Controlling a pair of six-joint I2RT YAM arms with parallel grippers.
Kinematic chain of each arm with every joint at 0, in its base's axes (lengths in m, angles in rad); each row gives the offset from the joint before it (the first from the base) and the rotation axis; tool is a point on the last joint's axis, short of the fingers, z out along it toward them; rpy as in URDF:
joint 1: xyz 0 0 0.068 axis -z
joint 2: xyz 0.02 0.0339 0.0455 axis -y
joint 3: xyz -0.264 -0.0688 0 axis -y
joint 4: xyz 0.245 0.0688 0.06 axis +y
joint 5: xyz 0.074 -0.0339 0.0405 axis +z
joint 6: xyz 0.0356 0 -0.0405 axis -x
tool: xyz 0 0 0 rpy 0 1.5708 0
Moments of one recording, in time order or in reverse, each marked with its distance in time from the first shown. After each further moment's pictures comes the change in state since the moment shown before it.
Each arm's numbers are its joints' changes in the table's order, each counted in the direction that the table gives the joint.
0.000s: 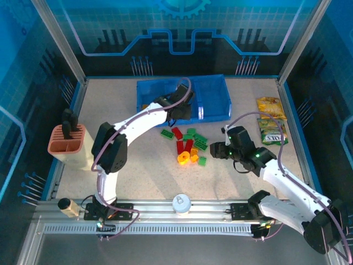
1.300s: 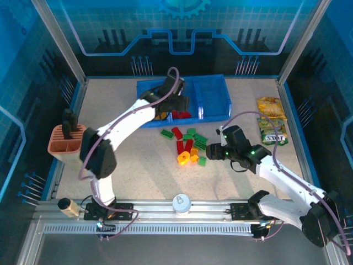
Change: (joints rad) left arm -0.036 0.231 -0.089 -0.017 -0.042 -0.001; right arm -0.050 -0.105 0.043 -0.003 0.049 0.016
